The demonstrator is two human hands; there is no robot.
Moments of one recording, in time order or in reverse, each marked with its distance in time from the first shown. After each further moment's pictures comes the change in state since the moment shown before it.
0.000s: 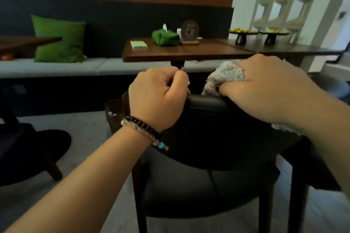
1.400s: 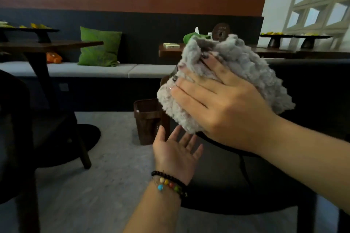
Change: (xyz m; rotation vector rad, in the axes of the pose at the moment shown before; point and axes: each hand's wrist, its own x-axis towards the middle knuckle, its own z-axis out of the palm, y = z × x) left_hand -0.141 -0.081 0.021 -1.531 0.284 -1.326; right_hand -0.024 -0.063 0.115 -0.567 0.797 -0.892
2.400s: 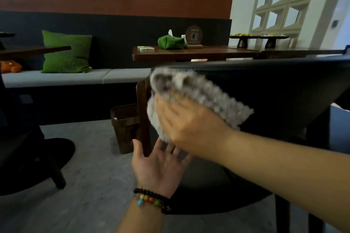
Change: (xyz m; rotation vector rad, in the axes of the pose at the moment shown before) left_hand 0.010 -0.011 -0.023 -0.105 -0.309 -0.086; right_hand -0.011 -0.027 0.031 -0.227 -0.140 -0.097
